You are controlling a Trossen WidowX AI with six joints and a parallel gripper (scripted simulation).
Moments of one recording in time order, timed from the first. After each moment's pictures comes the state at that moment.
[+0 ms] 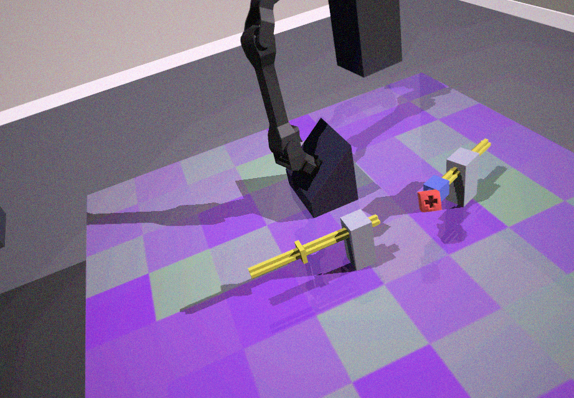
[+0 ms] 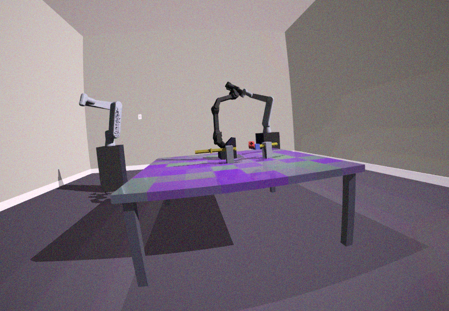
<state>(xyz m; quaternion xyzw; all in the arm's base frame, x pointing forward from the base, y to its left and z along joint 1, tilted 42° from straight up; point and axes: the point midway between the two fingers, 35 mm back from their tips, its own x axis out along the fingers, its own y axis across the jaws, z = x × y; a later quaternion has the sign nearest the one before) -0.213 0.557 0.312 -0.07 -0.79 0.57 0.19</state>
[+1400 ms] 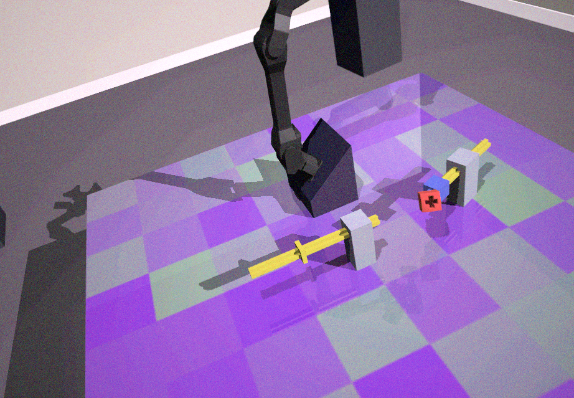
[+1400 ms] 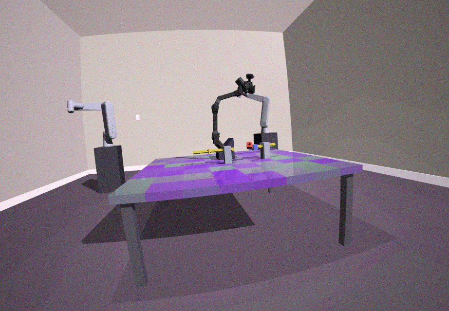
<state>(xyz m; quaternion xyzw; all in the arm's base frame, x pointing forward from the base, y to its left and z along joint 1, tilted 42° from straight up) 0.035 0.648 0.218 -0.26 -0.33 0.77 0.48</state>
